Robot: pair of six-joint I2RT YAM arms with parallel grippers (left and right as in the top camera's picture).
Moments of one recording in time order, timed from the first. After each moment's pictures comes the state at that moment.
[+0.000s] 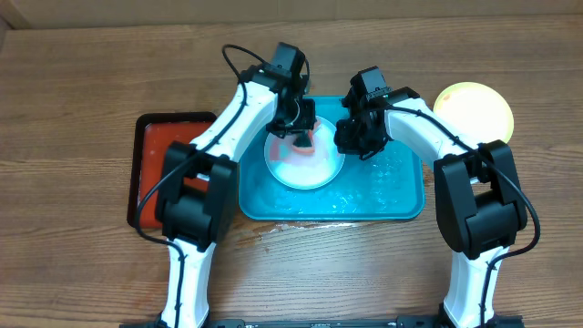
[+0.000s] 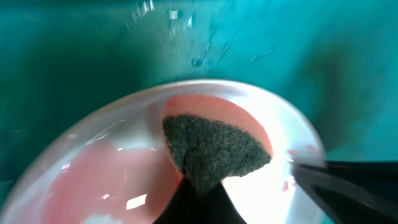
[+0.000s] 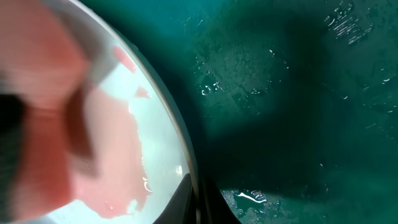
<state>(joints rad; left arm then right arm) -0.40 2.26 1.80 -0.87 0.26 -0.34 0.33 2.11 1.48 -0.73 -0.29 0.29</state>
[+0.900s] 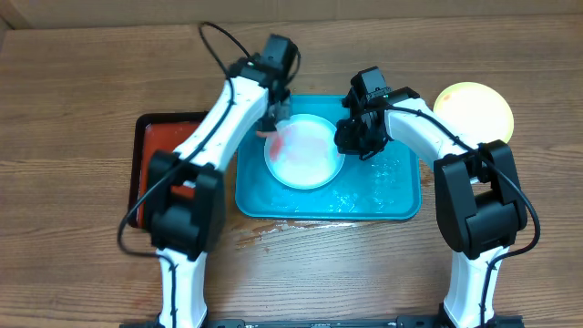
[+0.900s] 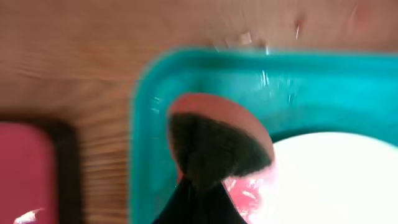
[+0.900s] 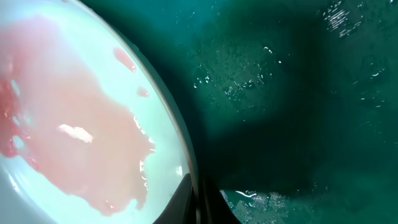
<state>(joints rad) -0.36 2.14 1.82 -0.95 -0.21 -0.37 0.33 2.11 1.48 -0.73 -0.30 0.28</state>
